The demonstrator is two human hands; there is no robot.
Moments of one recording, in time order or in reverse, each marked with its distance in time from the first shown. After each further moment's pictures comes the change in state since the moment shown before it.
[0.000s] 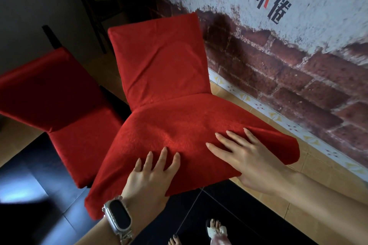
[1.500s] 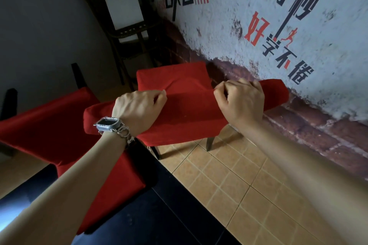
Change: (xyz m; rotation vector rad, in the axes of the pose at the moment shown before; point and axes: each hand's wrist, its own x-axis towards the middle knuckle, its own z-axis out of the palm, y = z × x) left_hand 0.178 -0.162 -0.208 -0.266 0.606 -0.369; right_hand 0.220 0.102 -0.183 0.072 1.178 0.439
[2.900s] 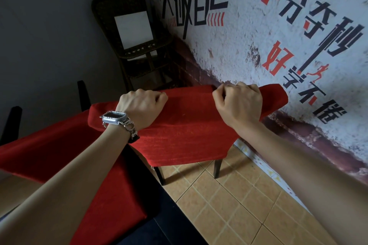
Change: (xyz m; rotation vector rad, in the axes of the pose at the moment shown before) left_hand 0.167 -0.037 0.006 0.080 0.011 -0.015; right_hand 0.133 0.002 0.100 -0.033 -0.011 -0.017
